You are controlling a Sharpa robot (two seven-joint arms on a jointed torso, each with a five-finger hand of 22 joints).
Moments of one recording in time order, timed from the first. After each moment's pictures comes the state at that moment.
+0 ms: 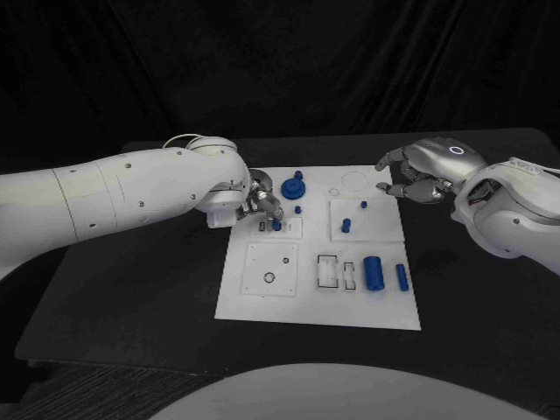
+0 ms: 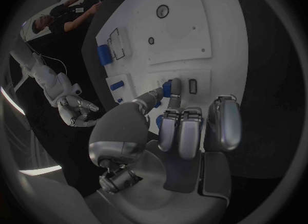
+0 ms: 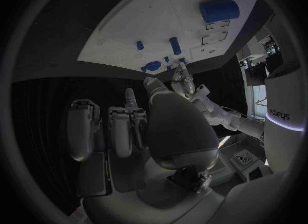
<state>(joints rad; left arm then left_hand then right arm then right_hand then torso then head) 1.37 -0.56 -0.21 1.31 -0.89 0.22 -0.57 0.94 0.08 0.49 -0.05 0.27 1.07 0.06 0.21 0.68 1.47 -0.02 1.55 1.31 1.47 -0.06 1.57 1.31 0.05 1.39 0.05 1.37 1.31 1.34 -0.99 -0.21 1.65 -1.68 -0.41 -0.18 1.34 -0.01 0.04 0.22 0.49 0.74 0.11 0.26 0.16 1.46 0.01 1.57 1.31 1.47 -0.06 1.57 1.31 0.02 1.47 0.05 1.43 1.31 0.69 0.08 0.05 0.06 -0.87</state>
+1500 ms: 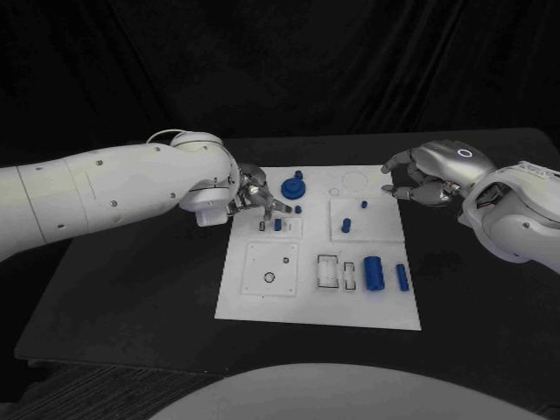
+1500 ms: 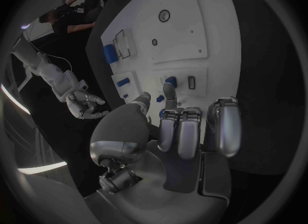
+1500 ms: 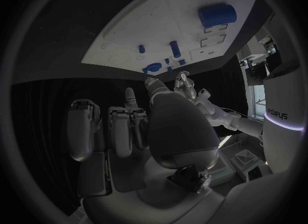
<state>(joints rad) 1.41 -0.65 -0.21 1.42 -0.89 0.17 -0.54 0.91 0.06 0.11 0.20 0.06 0.97 0.03 0.50 1.15 1.47 -0.03 1.57 1.31 1.47 -0.07 1.57 1.31 0.05 1.44 0.03 1.38 1.31 1.34 -1.02 -0.21 1.67 -1.68 -0.41 -0.17 1.33 -0.01 0.04 0.23 0.49 0.75 0.11 0.26 0.15 1.47 0.01 1.57 1.31 1.47 -0.06 1.57 1.31 0.02 1.47 0.05 1.43 1.31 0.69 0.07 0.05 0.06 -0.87</state>
